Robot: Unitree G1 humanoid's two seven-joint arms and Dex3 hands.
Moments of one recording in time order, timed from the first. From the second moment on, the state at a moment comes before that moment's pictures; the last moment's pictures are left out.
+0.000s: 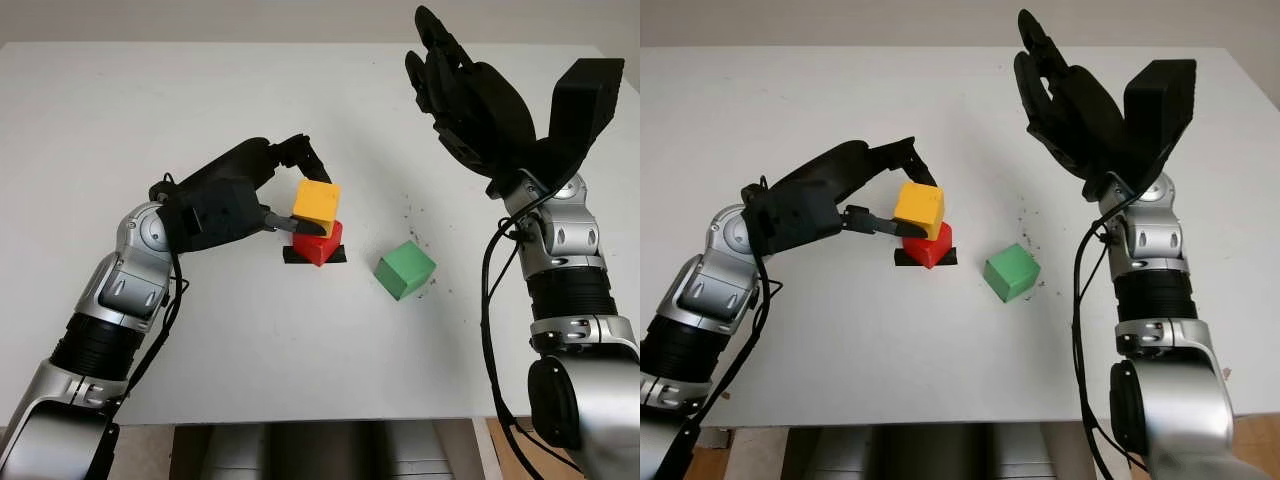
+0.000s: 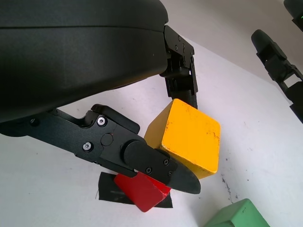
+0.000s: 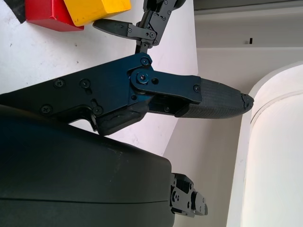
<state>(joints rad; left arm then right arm) -0.66 0.48 -0.17 0.14 0.28 0.07 -0.48 -0.86 -0.36 -0.13 0.52 0.20 0.08 0.48</state>
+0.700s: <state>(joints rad) -0.67 0.49 -0.18 0.13 0.31 0.15 -0.54 -0.86 -0.36 -0.12 0.51 0.17 0.08 0.49</state>
